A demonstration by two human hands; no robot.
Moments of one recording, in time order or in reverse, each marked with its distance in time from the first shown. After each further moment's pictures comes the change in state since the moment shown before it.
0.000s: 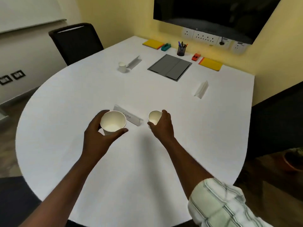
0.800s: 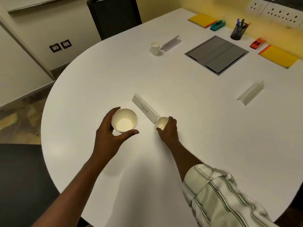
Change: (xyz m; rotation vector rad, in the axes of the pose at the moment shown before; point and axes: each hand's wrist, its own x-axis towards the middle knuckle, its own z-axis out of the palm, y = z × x) left_hand 0.035 -0.029 0.067 0.039 0.168 -0.200; right_hand 0.108 0.071 0.103 -0.051 -0.369 -0.030
